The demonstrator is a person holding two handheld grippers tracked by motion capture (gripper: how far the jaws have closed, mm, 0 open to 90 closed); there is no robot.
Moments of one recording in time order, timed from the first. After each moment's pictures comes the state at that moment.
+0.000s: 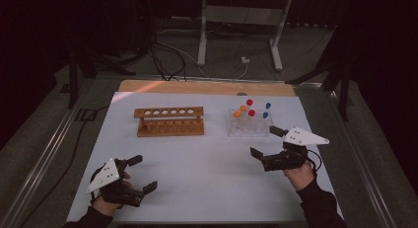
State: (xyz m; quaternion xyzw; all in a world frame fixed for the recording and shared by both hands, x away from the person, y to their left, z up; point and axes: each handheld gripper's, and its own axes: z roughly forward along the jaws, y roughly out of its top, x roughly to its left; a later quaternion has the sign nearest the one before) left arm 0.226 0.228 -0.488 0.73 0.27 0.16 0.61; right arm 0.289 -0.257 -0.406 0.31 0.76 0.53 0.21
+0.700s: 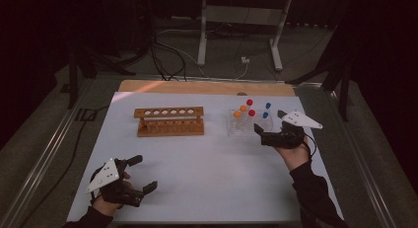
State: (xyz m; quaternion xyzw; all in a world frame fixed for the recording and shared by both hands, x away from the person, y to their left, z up) left arm 0.226 0.228 -0.488 0.73 0.27 0.16 0.61; right arm 0.343 -0.265 -0.422 0.41 0.71 0.49 0.30
